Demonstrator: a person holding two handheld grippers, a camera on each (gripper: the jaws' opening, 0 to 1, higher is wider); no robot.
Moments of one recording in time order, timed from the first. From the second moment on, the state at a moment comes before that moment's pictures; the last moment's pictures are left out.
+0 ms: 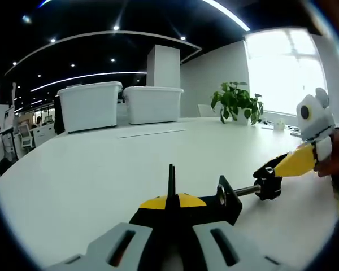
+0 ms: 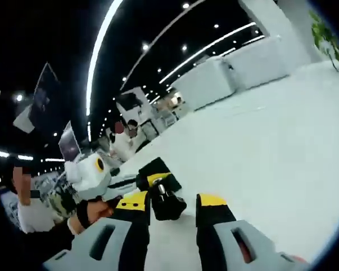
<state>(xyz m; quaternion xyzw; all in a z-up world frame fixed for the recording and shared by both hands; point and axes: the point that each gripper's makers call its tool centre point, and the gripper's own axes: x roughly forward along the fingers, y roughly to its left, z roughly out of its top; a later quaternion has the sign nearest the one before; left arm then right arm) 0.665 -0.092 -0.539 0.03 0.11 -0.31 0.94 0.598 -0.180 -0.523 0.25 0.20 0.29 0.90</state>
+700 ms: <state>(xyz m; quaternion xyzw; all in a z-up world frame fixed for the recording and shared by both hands) 0.661 -0.094 -0.540 0.03 0.11 -0.31 0.94 0.593 -0.168 -0.524 0.20 0.20 0.32 0.91</state>
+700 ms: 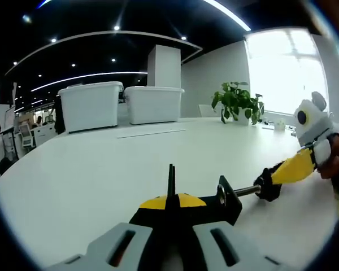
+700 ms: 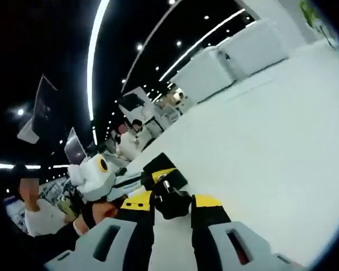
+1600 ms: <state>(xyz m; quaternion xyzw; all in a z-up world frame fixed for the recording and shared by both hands) 0.653 -0.094 -0.539 0.02 0.12 -0.31 0.94 0.591 -0.154 -0.518 -0.50 -0.03 0.26 0.82</state>
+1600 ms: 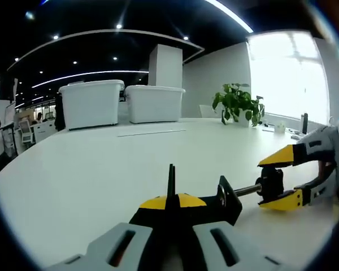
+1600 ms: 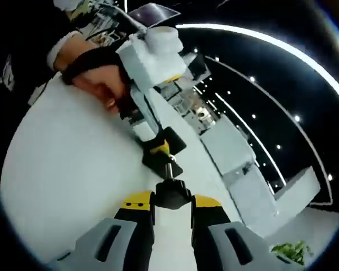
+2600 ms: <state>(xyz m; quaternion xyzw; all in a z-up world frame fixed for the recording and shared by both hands) 0.661 -0.092 -0.541 0.02 0.11 -0.32 0.94 0.592 -0.171 -0.516 0.20 0.17 0.31 0.91</state>
